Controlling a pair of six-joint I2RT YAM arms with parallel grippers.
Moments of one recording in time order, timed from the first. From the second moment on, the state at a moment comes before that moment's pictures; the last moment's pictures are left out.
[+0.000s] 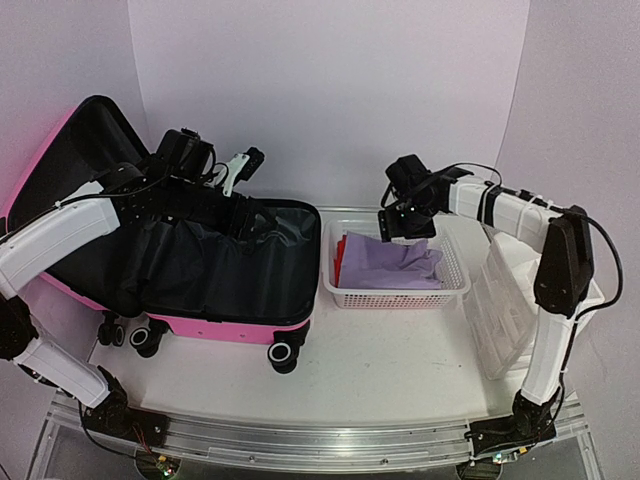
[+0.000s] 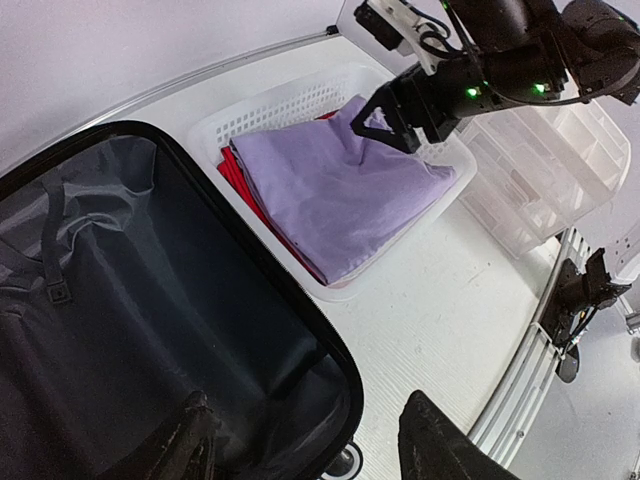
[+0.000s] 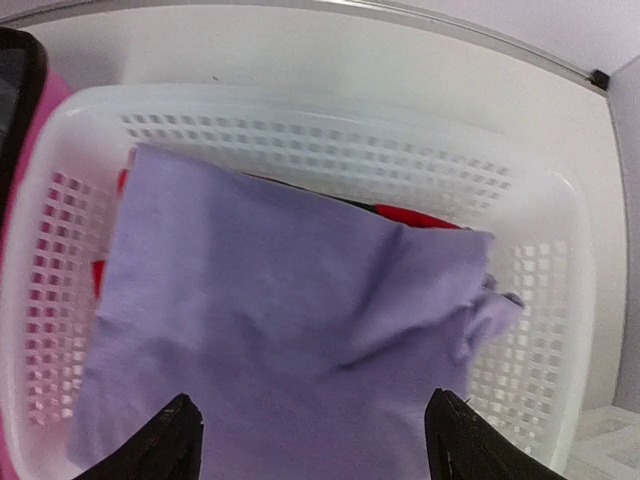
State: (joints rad) left arm -0.73 1.40 1.44 -0.65 0.24 -0.16; right arm 0.55 1.89 1.64 -0.77 0.28 0.34
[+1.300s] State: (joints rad) left arm -0.73 1.33 1.40 -0.65 0.24 -0.16; right arm 0.58 2.37 1.94 -0.44 0.15 0.54
